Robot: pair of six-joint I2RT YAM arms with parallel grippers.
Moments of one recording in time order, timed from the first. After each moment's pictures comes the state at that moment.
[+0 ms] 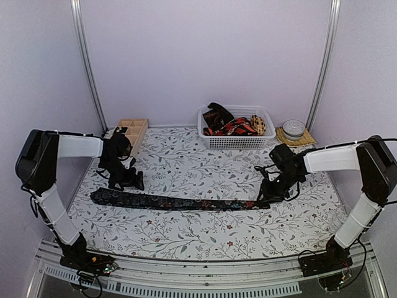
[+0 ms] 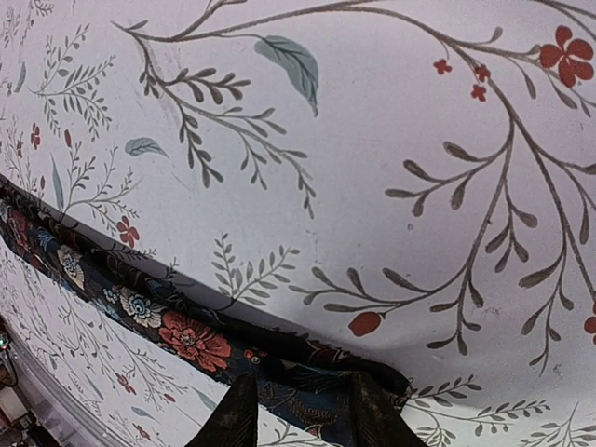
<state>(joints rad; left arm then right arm) -0.26 1.76 1.05 -0.67 0.14 -0.25 0.48 1.66 0.90 -0.53 -0.28 0.41</state>
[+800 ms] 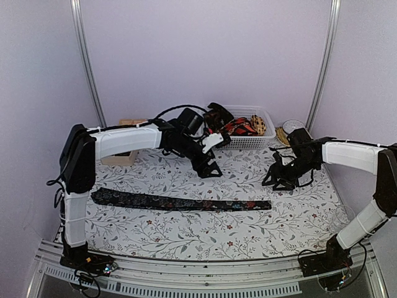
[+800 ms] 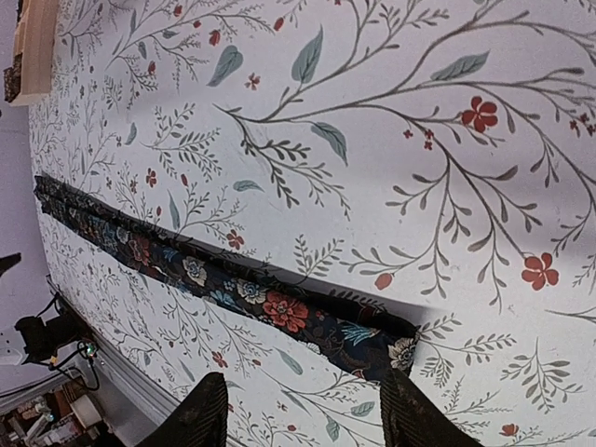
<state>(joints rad) -0.77 2.06 1.73 -0.52 0.36 0.38 0.35 1.51 1.00 -0.66 -0.45 0.45</state>
